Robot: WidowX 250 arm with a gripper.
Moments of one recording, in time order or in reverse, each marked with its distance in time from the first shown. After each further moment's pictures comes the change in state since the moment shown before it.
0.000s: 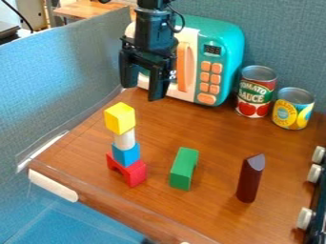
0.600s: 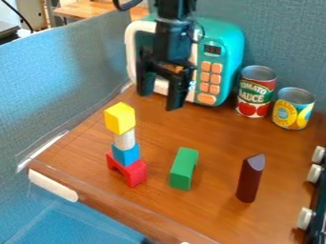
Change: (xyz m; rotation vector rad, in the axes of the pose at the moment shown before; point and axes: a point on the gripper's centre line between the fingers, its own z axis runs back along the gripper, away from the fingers) arm 0.011 -0.030 -0.002 0.015 -0.001 -0.017
